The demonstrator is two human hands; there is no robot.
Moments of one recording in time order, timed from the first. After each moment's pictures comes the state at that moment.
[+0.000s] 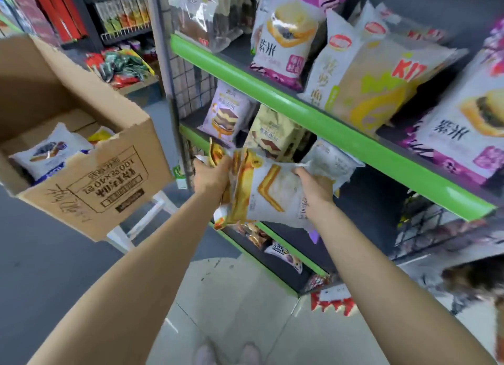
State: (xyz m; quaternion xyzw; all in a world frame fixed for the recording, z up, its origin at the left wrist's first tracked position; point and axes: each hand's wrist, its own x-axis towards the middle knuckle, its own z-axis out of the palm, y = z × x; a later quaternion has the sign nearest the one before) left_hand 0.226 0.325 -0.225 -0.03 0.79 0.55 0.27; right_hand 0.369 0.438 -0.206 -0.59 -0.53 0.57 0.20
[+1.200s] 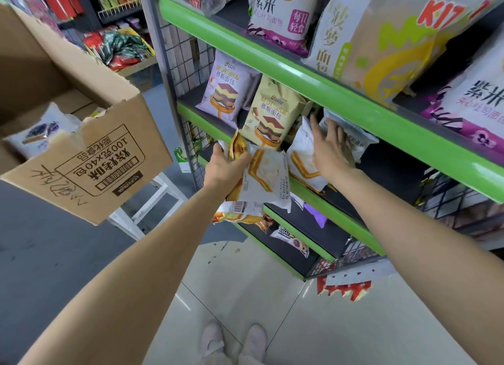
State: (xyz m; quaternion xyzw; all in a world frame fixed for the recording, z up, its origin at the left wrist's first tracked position) left_hand 0.252 0.326 -0.234 0.11 0.83 0.46 0.31; right_hand 0.369 0.507 -0.236 -0.36 -0.93 -0.01 0.01
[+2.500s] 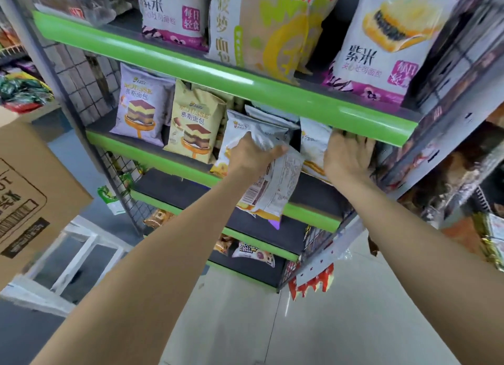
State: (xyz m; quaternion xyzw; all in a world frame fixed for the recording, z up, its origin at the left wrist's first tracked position) left_hand 0.347 0.438 -0.233 0.38 0.78 0.40 0.29; right_hand 0.495 0.512 -0.217 -0.61 -0.77 -0.14 0.10
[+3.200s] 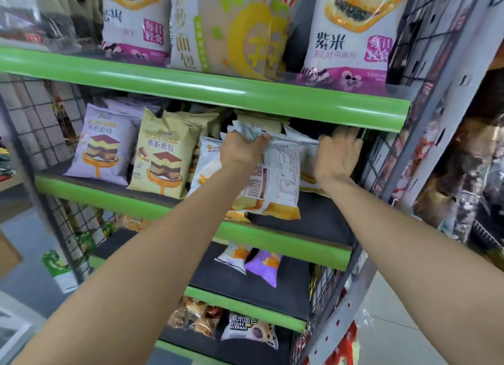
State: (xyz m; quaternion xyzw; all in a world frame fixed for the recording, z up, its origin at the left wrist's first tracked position) left_hand 0.349 0.506 -0.255 0.38 0.69 0.57 0.22; right_hand 0.491 0.601 -0.273 -0.63 -0.71 -0.22 0.24
